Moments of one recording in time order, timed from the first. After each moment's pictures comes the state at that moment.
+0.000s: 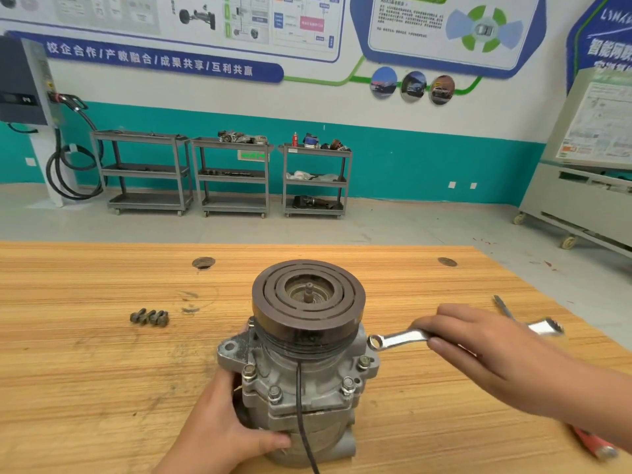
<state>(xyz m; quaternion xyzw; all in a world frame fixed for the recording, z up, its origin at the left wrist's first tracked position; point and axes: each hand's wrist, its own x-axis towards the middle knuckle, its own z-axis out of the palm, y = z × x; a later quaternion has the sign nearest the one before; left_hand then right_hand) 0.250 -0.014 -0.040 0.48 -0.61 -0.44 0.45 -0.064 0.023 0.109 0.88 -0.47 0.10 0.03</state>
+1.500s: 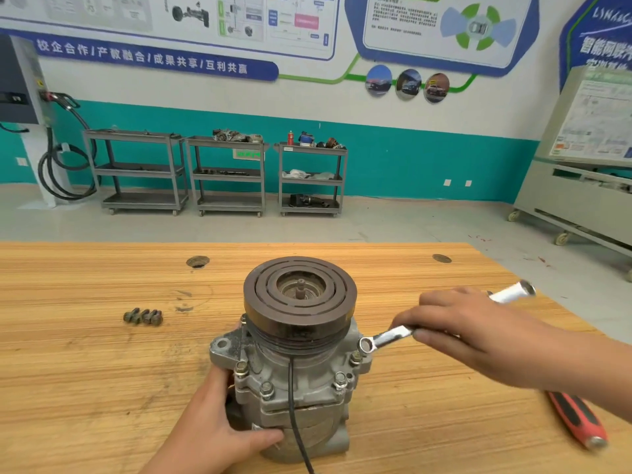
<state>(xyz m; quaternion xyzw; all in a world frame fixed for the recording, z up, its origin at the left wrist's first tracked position) 0.252 -0.008 -0.034 0.52 -0.66 -0.36 0.39 -0.055 0.015 0.125 0.89 -0.46 0.01 0.01</state>
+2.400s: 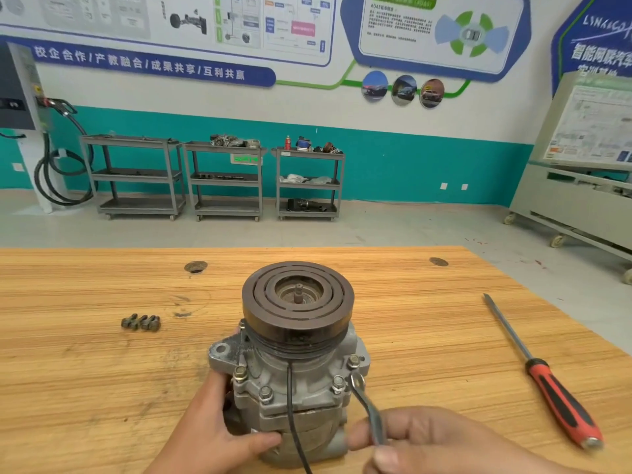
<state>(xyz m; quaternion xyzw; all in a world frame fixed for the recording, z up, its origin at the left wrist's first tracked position) 0.252 -0.006 -0.032 0.50 -0.66 -0.38 0.41 -0.006 0.065 0.076 0.53 -0.39 0.19 -0.73</state>
